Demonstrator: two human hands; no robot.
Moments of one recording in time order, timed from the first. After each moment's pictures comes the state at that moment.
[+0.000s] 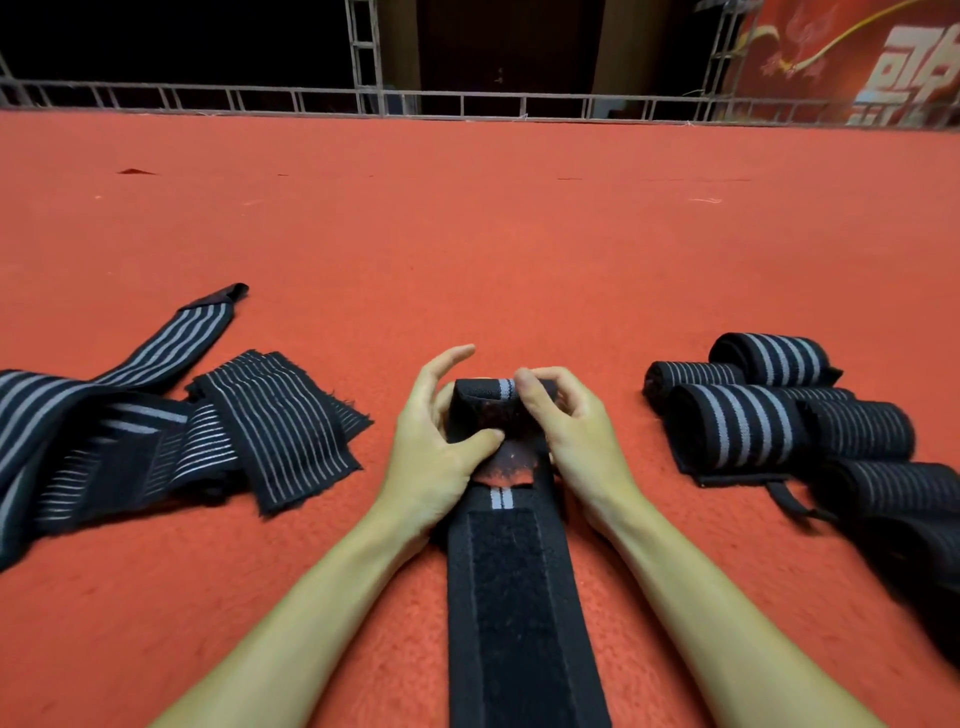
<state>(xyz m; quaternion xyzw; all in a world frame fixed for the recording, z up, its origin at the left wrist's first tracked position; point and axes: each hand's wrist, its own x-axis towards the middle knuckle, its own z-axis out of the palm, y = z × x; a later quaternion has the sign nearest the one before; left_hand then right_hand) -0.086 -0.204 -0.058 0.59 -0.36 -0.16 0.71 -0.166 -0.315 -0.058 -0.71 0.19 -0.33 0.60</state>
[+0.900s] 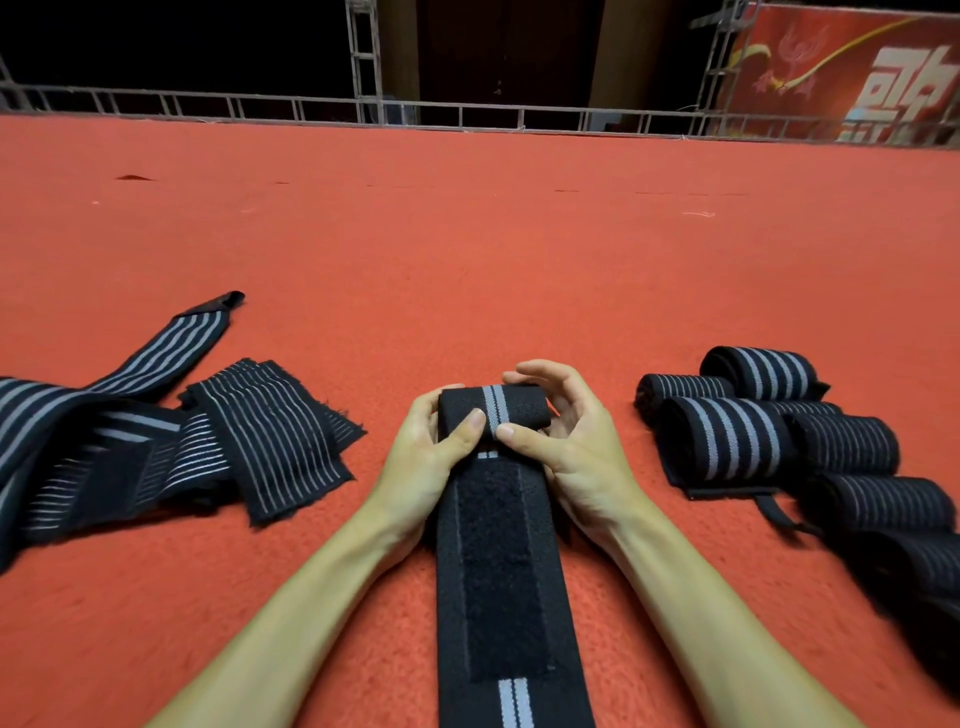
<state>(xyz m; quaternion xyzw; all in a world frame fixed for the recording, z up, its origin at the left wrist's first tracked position) -0.080 -0.206 -0.064 0.57 -0.28 -0.26 0.73 -0.171 -0.323 -0.061 -0.63 0.05 -0.34 0.70</state>
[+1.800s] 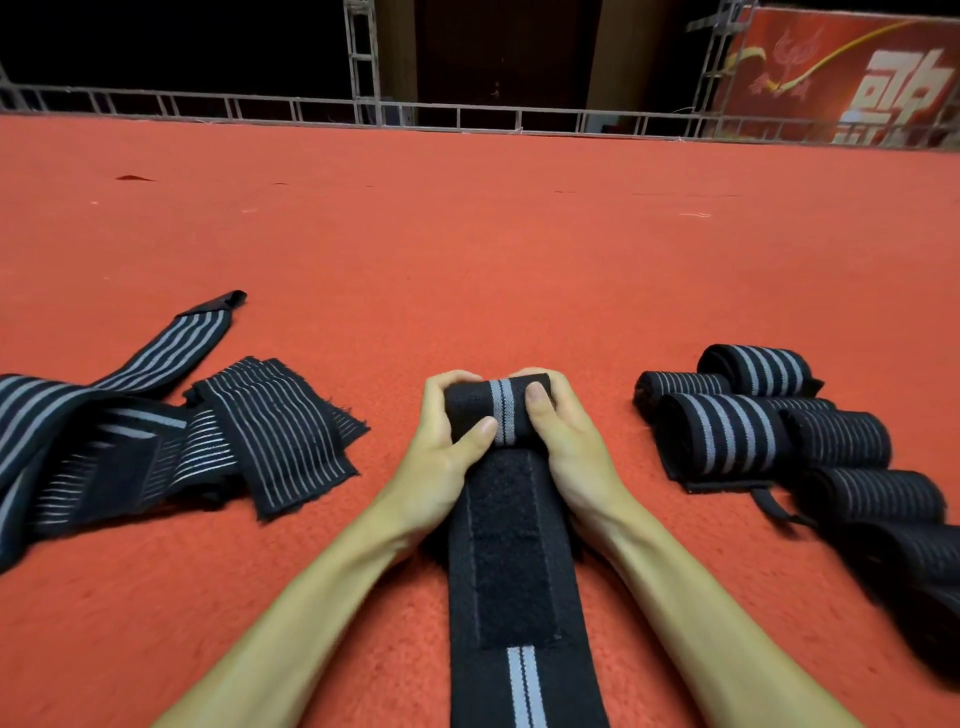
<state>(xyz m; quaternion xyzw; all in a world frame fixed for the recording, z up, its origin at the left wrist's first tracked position) -0.085 -0.201 -0.059 0.56 -0.43 -0.20 0.68 -0.169 -0.312 -0.060 -0.70 0.10 -0.32 0.63</state>
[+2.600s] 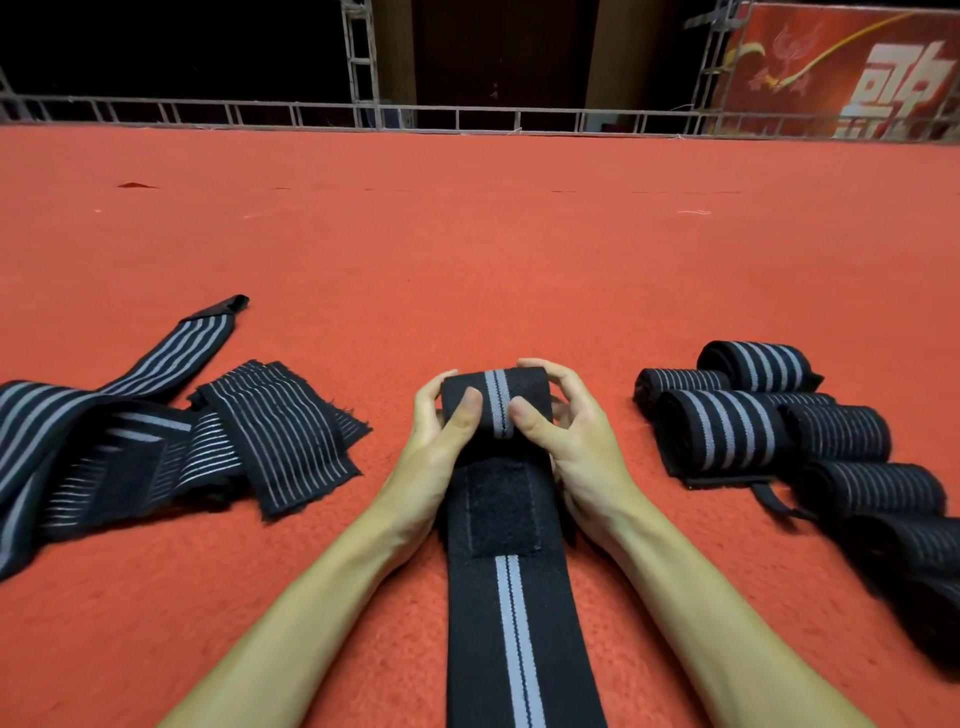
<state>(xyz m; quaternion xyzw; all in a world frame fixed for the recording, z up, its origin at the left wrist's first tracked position) -0.086 -0.201 -0.063 0.54 -0.31 -0.30 0.72 -0.174 -0.314 -0.059 -0.64 0.11 -0.33 0.68</state>
